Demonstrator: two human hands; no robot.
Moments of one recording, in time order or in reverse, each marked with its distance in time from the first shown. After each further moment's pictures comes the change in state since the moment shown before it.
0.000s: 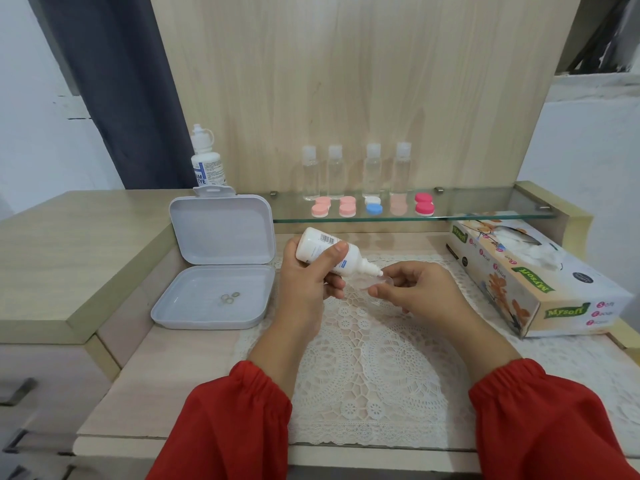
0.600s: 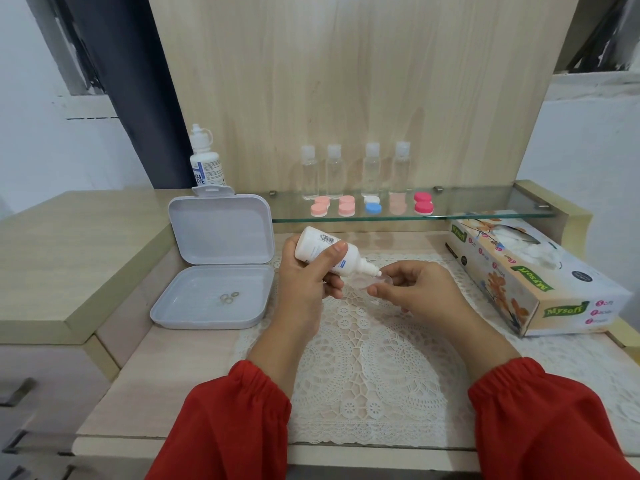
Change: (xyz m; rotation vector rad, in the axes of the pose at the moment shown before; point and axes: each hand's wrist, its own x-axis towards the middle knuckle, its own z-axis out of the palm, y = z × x) left_hand -0.001 0.000 -0.001 0.018 -0.013 0.025; right_hand -0.001 -0.001 -0.001 -0.016 -0.005 0.010
